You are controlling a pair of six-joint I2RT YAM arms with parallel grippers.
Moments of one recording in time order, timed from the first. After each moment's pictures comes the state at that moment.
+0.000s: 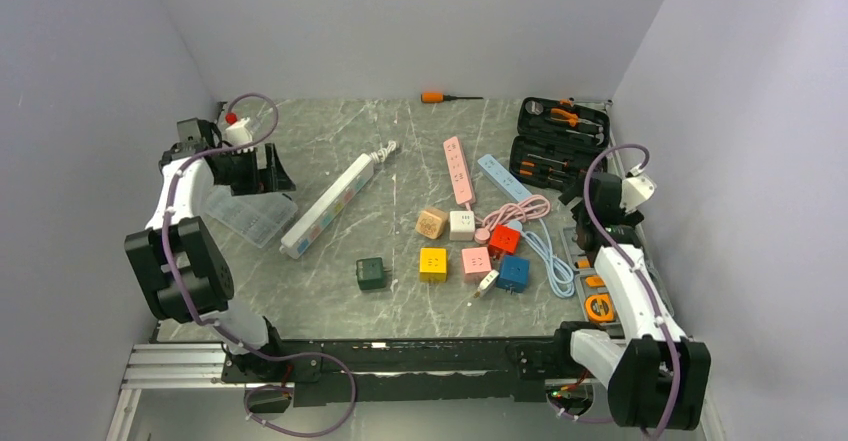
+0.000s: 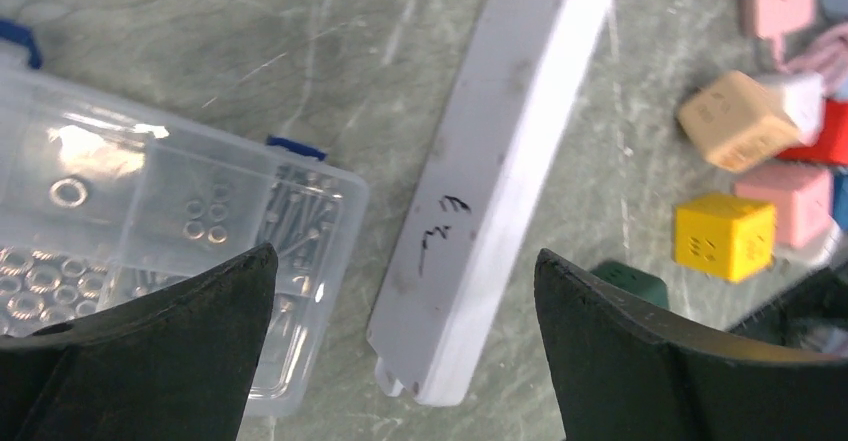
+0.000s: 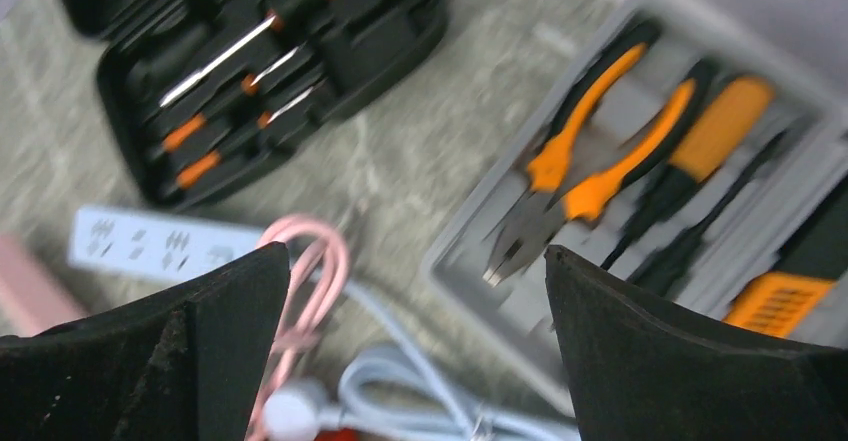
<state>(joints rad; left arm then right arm) 0.33 1.61 1.29 -0.78 0.70 0.25 -0.06 1.00 0.66 -0.31 0.40 0.69</state>
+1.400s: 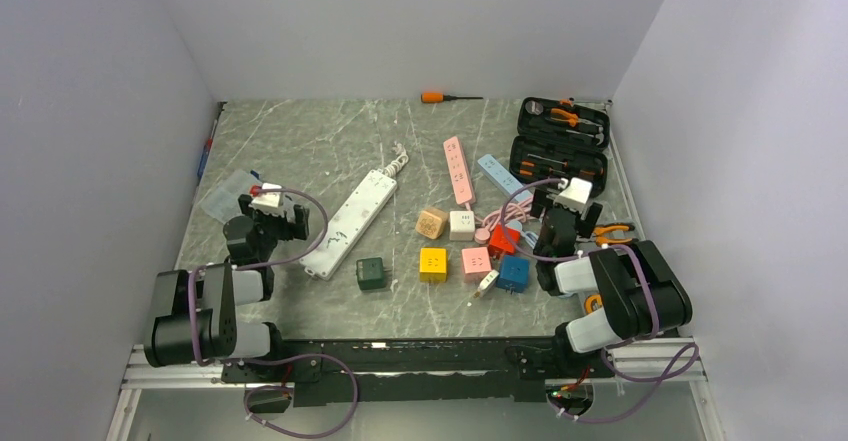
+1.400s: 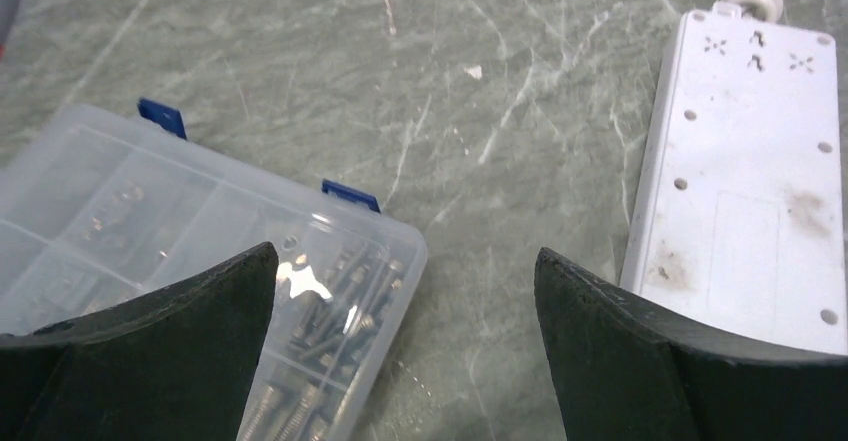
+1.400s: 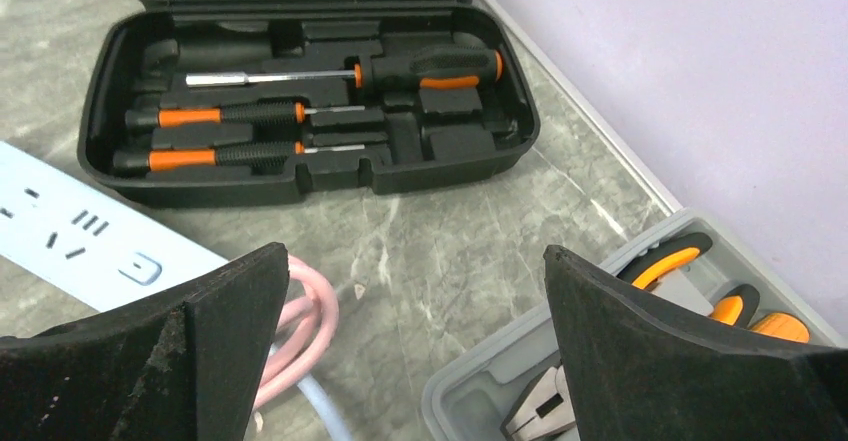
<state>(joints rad) 0.16 1.35 0.17 0.98 0.33 0.12 0.20 1.47 0.22 1.10 0.68 0.00</state>
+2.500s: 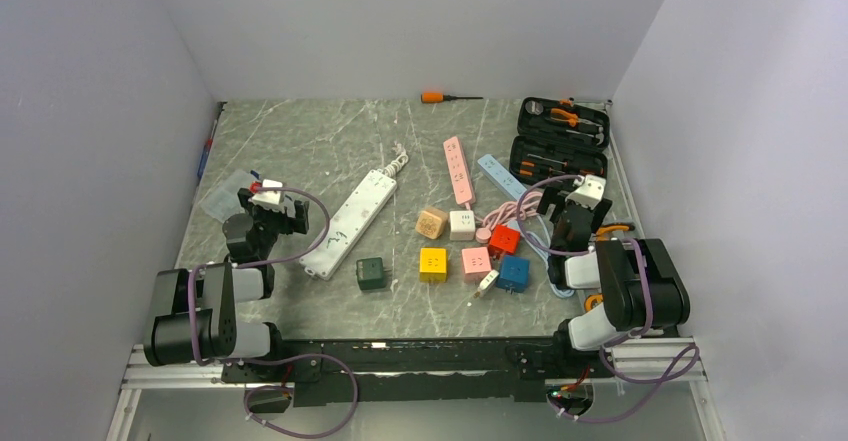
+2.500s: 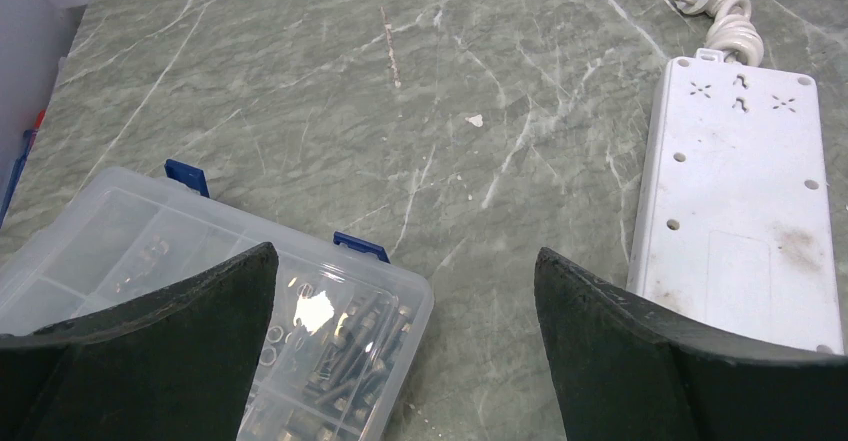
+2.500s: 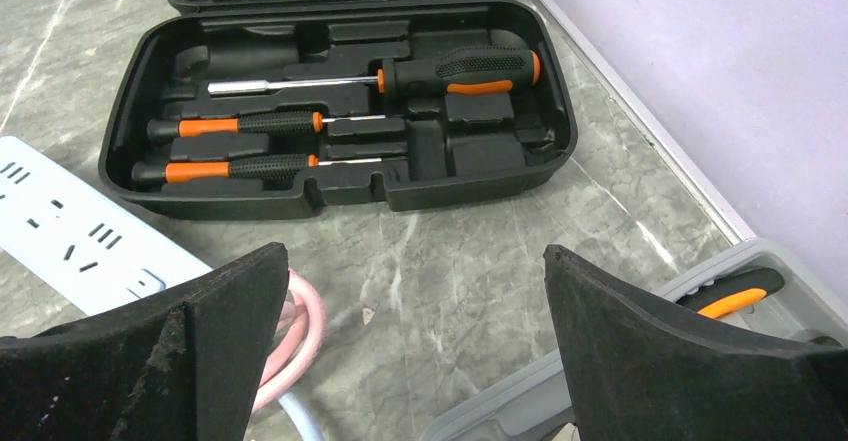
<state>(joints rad) 0.14 1.35 0.19 1.06 0.33 0.14 0.03 1.50 0.24 1.12 0.41 0.06</state>
